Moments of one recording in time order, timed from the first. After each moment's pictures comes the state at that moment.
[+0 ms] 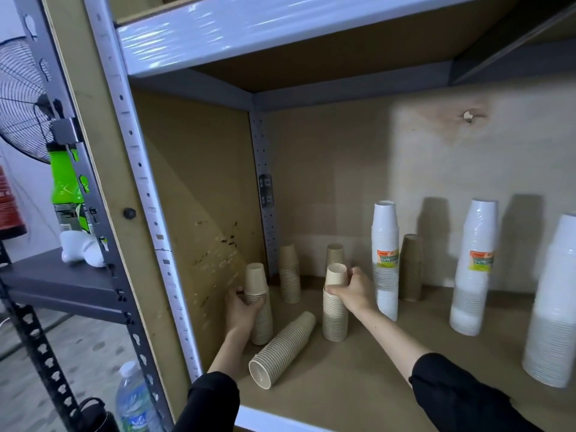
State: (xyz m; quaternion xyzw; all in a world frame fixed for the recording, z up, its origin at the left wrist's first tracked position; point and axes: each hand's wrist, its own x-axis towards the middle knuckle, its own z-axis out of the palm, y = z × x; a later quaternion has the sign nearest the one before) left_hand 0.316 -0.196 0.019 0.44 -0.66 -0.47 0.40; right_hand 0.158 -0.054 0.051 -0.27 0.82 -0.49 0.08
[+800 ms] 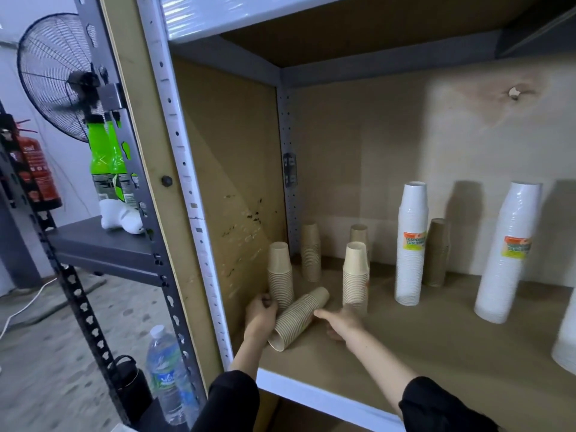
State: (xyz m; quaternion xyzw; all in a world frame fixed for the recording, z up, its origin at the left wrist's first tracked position) left_hand 0.340 -0.180 -0.015 0.50 -0.67 -0.46 0.30; right_hand 0.224 -0.074 -0.016 -0.18 0.77 -0.52 0.32
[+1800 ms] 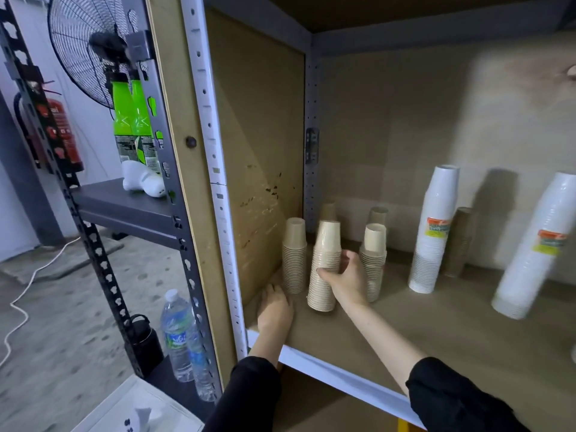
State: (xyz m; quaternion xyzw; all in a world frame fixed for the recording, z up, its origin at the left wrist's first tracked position) left_hand 0.344 -0.158 -0.049 0.53 -0.81 -0.18 0.15; right_hand 0.238 -0.089 0.004 -0.31 0.75 -0.58 0.11
